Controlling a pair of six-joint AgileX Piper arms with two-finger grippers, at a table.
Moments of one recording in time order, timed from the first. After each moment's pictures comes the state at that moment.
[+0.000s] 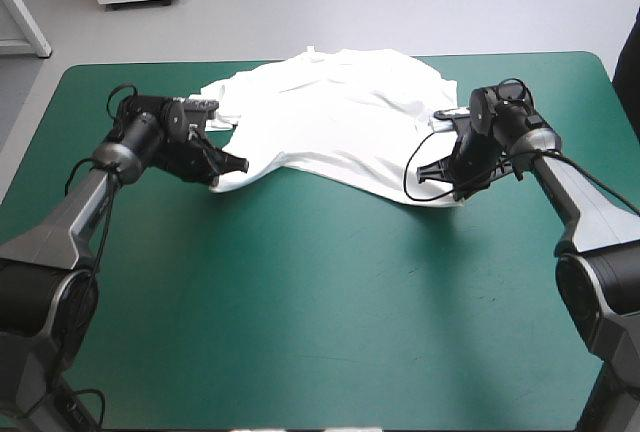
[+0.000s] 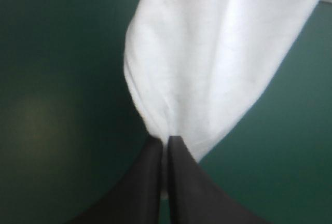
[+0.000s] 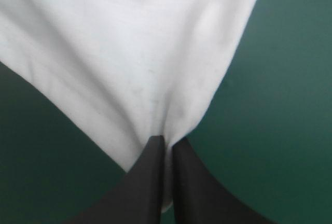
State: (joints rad) left arm -0.20 1.80 -1.50 -0.07 1.03 -0.01; right arm 0.22 1.86 -1.60 0.02 1.20 0.05
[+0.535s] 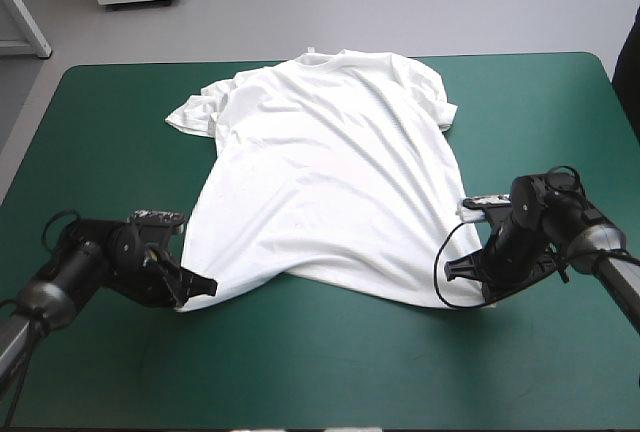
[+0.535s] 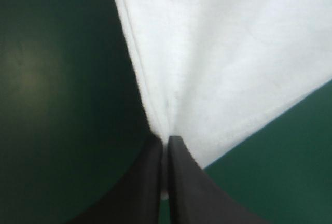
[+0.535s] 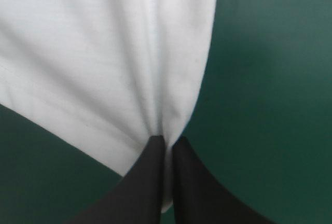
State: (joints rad) left arm -0.20 1.23 -0.78 -0.11 0.99 -0.01; right arm 0.22 1.42 -0.98 0.10 1.19 0.02
